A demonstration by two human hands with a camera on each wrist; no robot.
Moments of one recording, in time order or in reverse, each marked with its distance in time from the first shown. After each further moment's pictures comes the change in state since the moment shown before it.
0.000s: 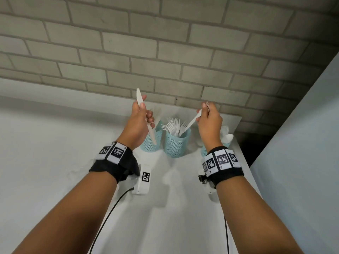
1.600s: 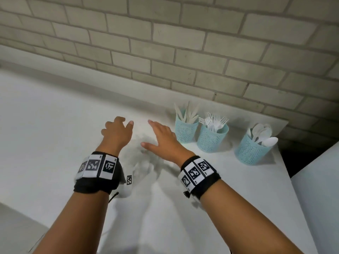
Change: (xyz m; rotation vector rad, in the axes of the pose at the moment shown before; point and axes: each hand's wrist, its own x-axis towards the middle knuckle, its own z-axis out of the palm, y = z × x) left_hand -0.079 0.034 -0.134 1.247 0.490 -0.425; right_hand -0.143 -0.049 0.110 -0.382 -1.132 -0.330
